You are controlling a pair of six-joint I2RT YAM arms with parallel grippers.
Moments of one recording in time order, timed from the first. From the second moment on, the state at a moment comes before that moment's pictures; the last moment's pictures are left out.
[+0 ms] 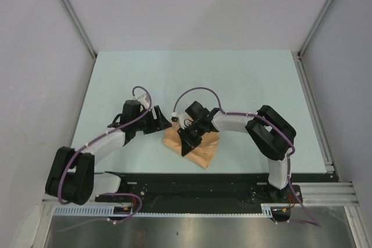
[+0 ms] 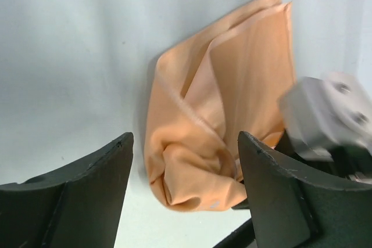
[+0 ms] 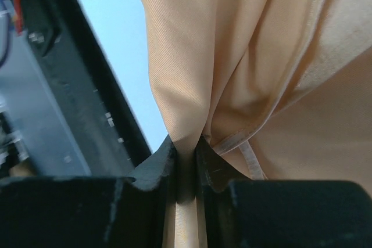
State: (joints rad) left arm -0.28 1.30 0.55 -0.02 0.39 -0.56; right arm 0.87 1.91 1.15 -0.32 -0.62 0.16
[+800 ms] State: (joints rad) left arm -0.30 1.19 0.29 0.25 0.48 -0.59; right arm 0.73 2.14 1.24 -0.34 -1.08 0.27
